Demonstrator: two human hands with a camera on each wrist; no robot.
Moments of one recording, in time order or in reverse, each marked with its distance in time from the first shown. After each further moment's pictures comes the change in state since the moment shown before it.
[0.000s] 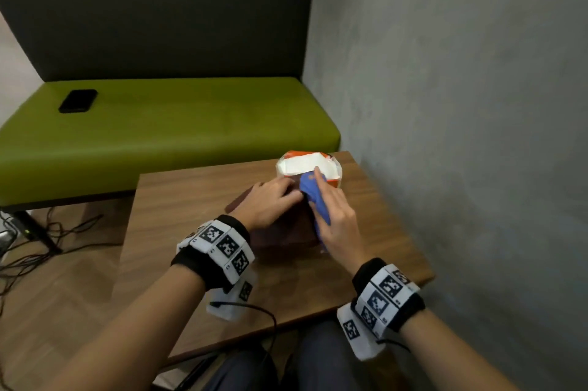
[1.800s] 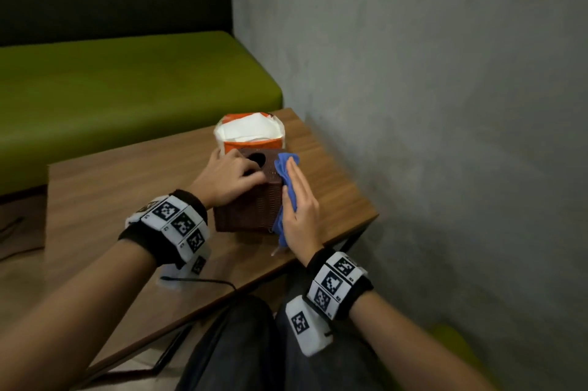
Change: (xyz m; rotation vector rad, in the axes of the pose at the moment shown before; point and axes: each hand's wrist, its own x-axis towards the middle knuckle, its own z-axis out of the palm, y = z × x) left_hand 0.011 0.016 0.021 0.158 -0.123 0.120; right_hand -0.057 -0.006 -0.001 0.149 0.230 0.415
